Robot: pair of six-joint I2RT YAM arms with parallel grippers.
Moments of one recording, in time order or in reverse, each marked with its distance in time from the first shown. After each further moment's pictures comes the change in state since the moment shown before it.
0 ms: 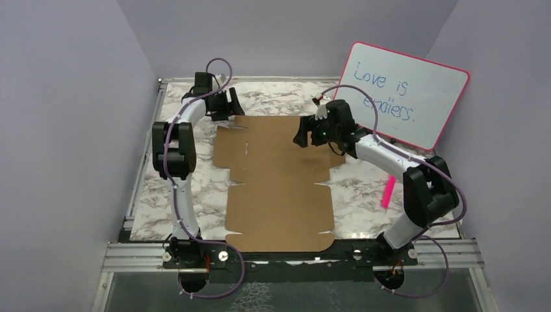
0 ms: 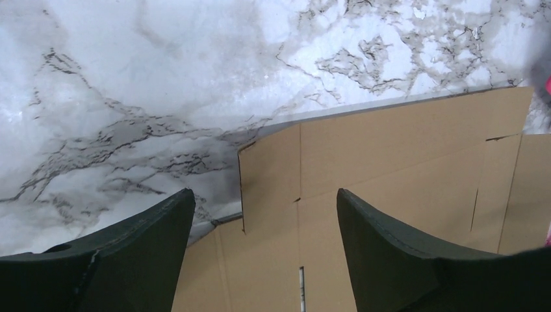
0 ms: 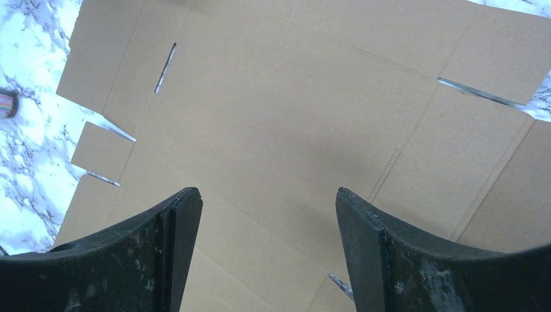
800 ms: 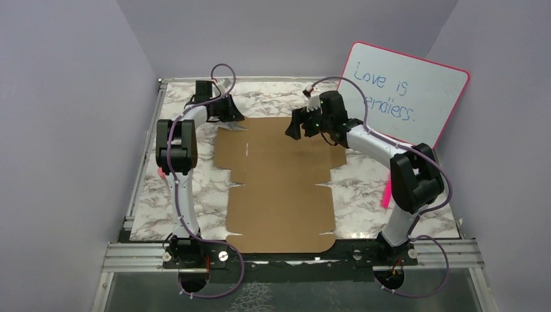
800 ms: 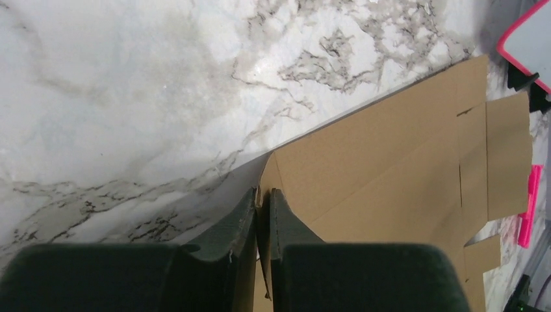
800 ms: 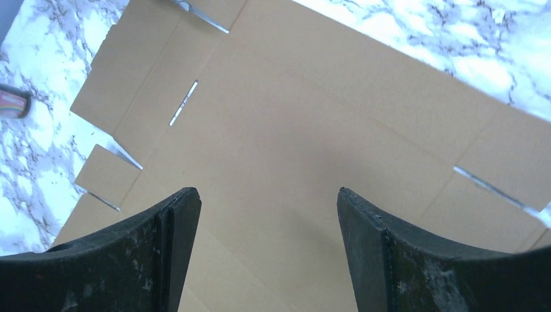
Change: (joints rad) left arm 0.016 0.156 0.026 0.164 0.240 0.037; right arm 0.000 0.145 0.135 0.051 -0.089 -0.063
